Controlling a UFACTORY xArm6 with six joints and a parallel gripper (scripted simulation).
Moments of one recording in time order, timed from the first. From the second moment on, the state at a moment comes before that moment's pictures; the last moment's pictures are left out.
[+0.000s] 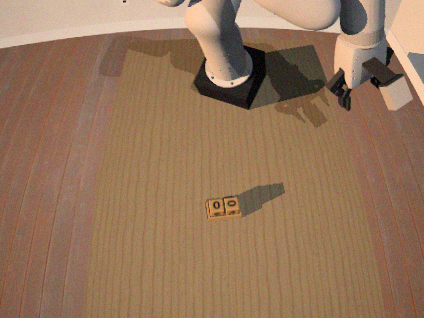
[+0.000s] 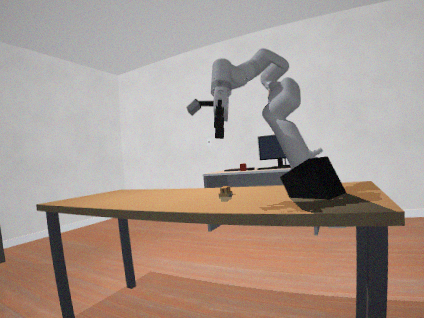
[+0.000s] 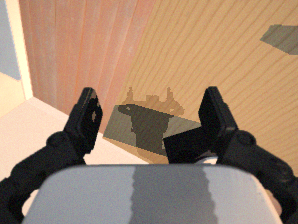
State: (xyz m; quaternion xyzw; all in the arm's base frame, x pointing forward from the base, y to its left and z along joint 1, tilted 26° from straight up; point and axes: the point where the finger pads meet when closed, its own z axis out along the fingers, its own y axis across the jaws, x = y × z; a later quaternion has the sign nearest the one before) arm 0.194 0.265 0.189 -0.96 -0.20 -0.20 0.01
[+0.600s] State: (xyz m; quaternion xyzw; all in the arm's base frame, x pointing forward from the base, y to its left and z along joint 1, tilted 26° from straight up) arm 0.296 0.116 0.184 -0.97 -0.09 -0.20 -0.06
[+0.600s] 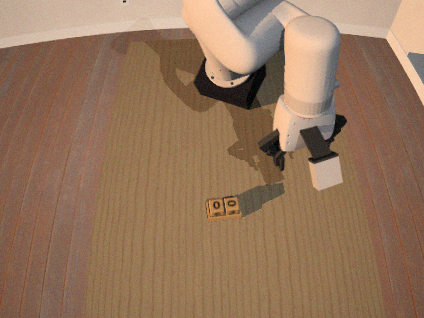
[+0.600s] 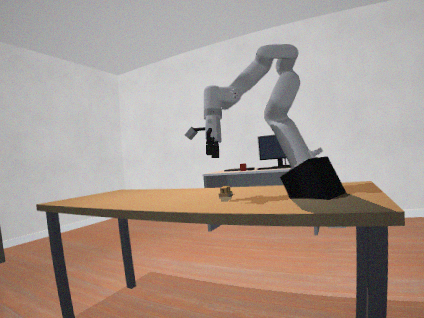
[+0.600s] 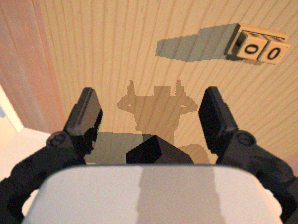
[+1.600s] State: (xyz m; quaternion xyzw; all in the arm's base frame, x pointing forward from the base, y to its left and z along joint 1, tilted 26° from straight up) arm 0.315 -0.033 0.179 -0.98 -0.01 -0.19 -0.11
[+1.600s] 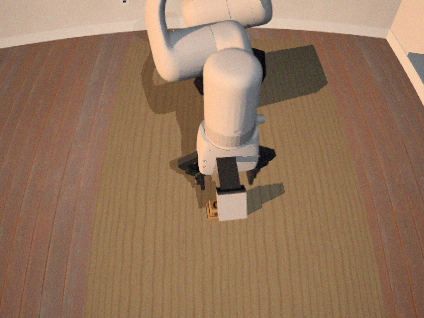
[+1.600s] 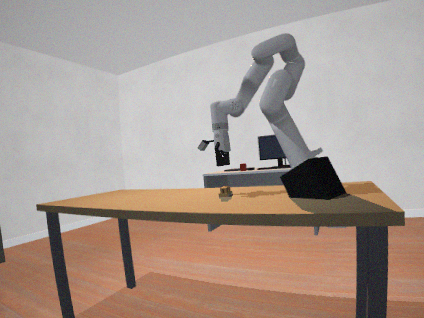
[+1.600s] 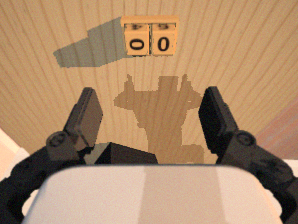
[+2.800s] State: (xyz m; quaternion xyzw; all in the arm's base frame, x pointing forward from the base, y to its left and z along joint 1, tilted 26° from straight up) arm 0.298 -0.005 0.160 -0.93 0.31 -0.21 -0.03
